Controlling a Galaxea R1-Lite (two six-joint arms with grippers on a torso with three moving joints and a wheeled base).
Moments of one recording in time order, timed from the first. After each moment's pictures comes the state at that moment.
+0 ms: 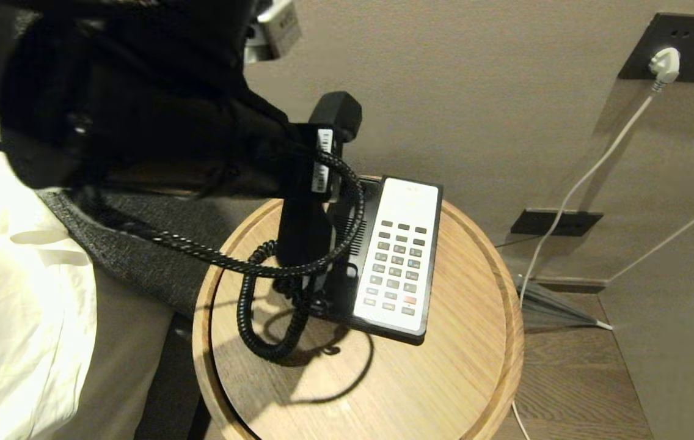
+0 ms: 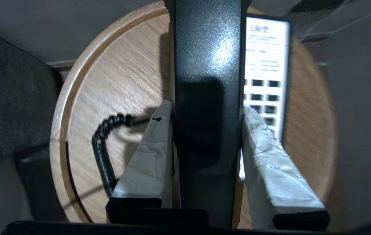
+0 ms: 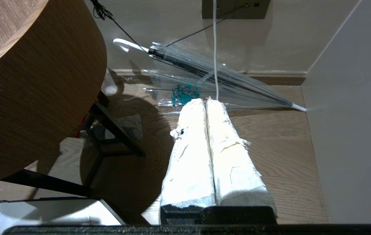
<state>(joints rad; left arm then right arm) -0.92 1.64 -1.77 0.62 0.45 -0.34 -0.01 0.00 -0.01 0.04 0.00 0.02</state>
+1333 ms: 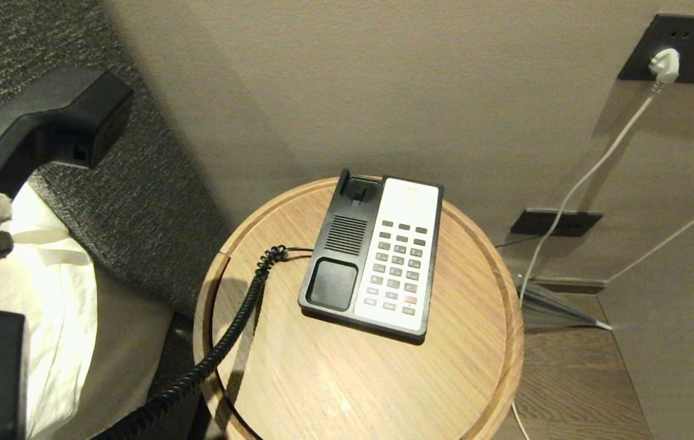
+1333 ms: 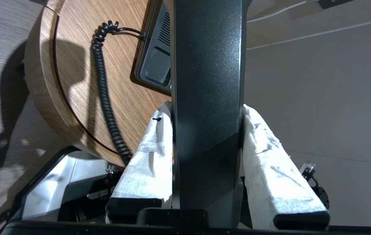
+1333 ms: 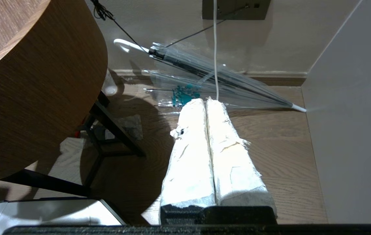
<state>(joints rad) -0.89 0.94 -1.33 0.63 0.20 -0.80 -0.01 0.00 -0.01 0.04 0.00 0.02</state>
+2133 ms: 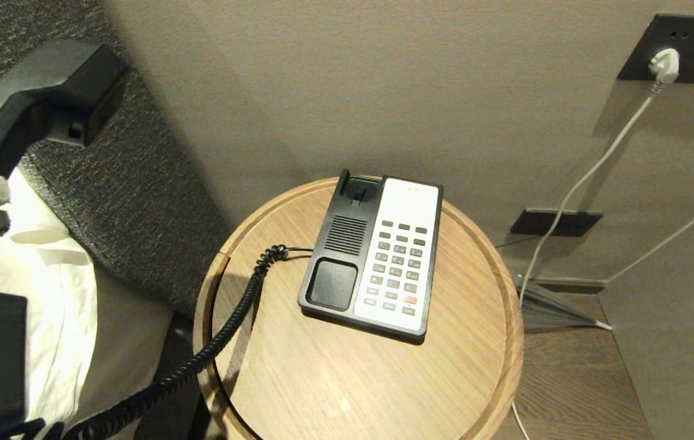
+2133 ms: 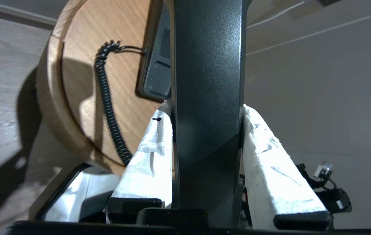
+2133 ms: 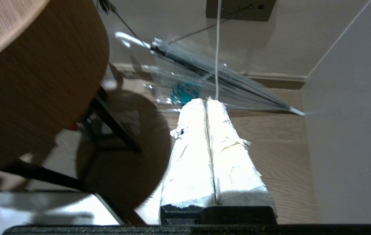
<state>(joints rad) -0.89 0.95 -1.33 0.60 0.22 -0.69 -0.01 0.00 -0.02 0.05 0.02 -0.01</state>
